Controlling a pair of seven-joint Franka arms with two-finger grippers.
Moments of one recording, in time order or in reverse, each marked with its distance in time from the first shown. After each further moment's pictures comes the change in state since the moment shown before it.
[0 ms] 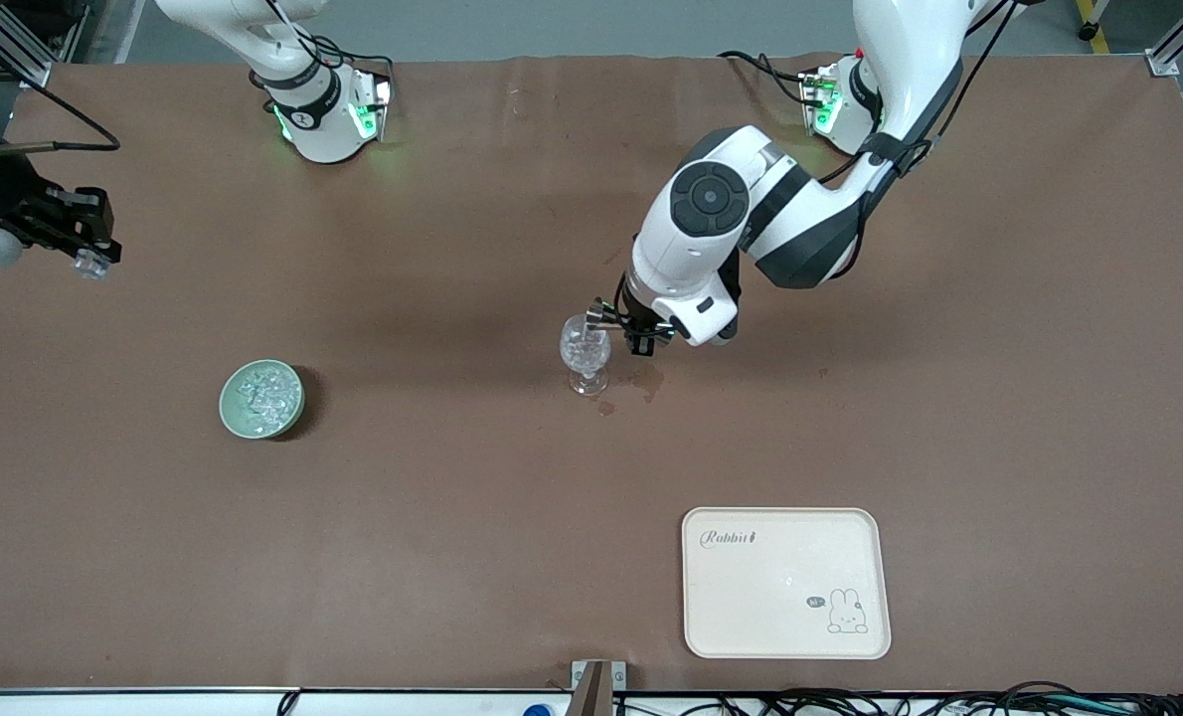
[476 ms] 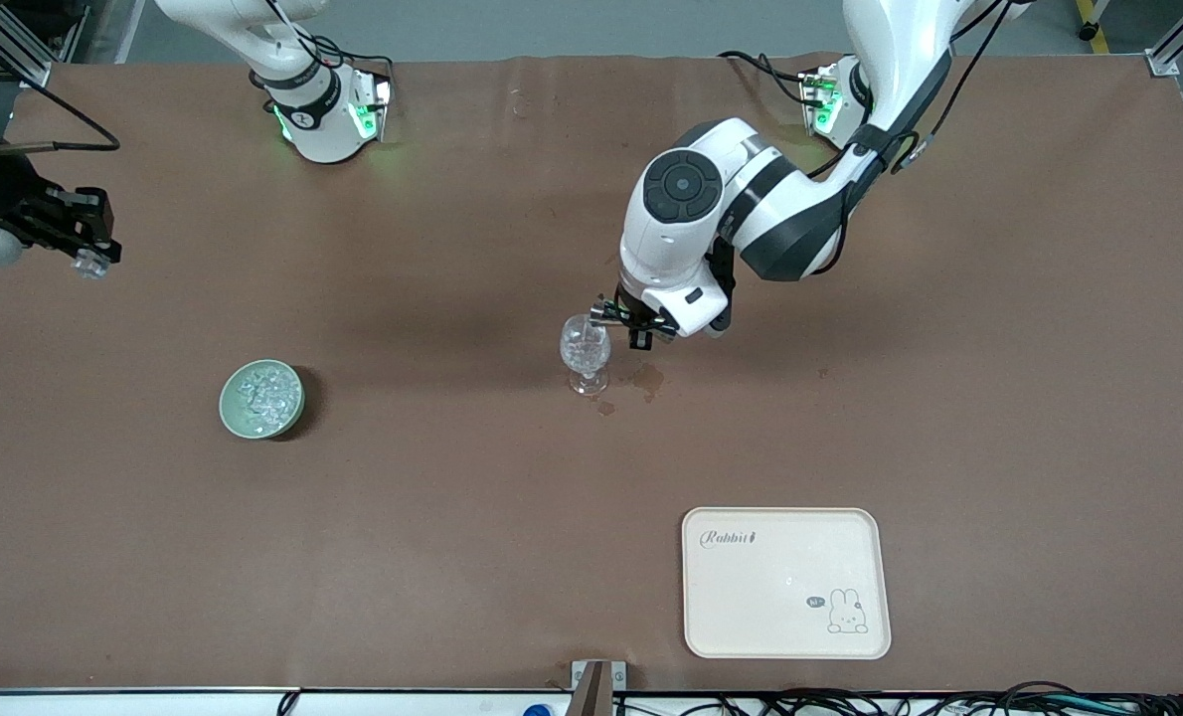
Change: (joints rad) left arm -0.020 0.001 0.004 0.003 0.074 -0.029 -0.039; right arm 0.000 0.000 0.000 0.000 0.000 0.000 0.000
